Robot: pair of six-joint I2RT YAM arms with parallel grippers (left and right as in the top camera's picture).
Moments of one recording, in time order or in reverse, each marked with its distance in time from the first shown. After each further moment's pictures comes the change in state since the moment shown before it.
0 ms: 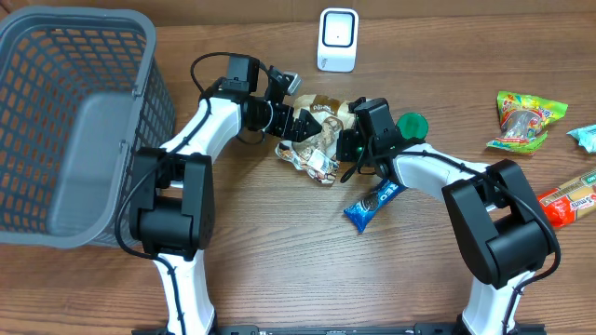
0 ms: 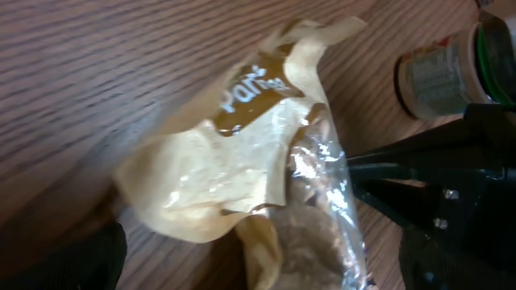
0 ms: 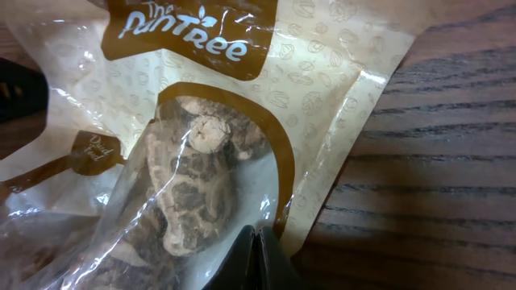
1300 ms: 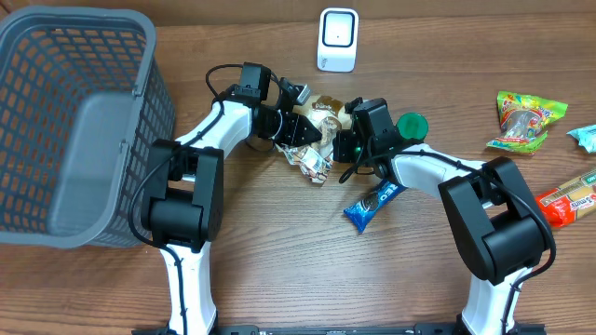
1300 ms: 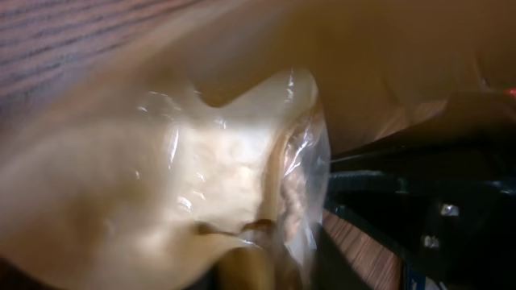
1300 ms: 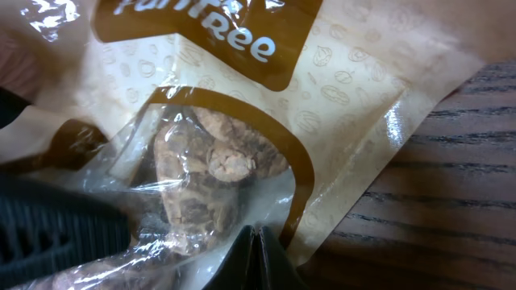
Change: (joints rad) left arm -0.032 0.072 0.001 0.007 0.085 -0.043; right arm 0.000 0.024 0.000 0.043 -0.065 0.000
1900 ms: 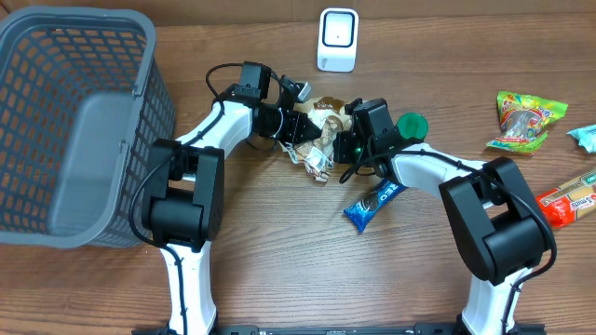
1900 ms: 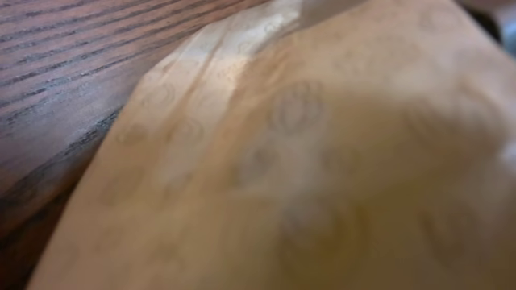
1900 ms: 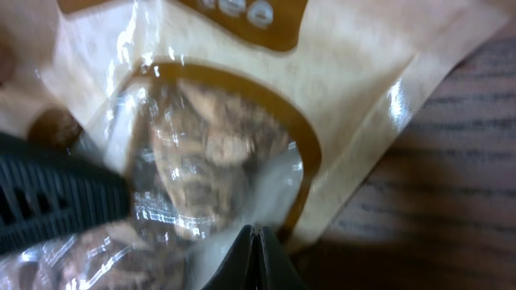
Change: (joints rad) left arm 0.000 0.000 0.000 0.035 0.035 -0.017; right arm 0.000 -0.007 0.006 -0.054 -0.010 -0.019
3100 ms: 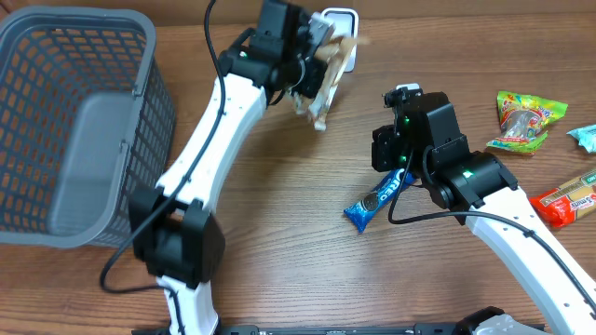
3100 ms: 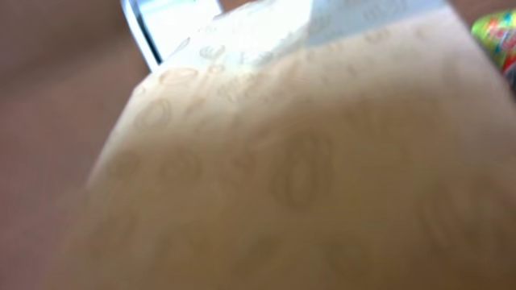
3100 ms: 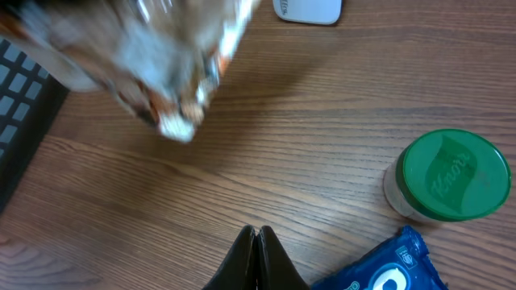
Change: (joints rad) left arm -0.174 -0.240 0.393 -0.258 -0.608 0.059; right arm 0.000 -0.662 0.000 -0.533 0.171 -0.138
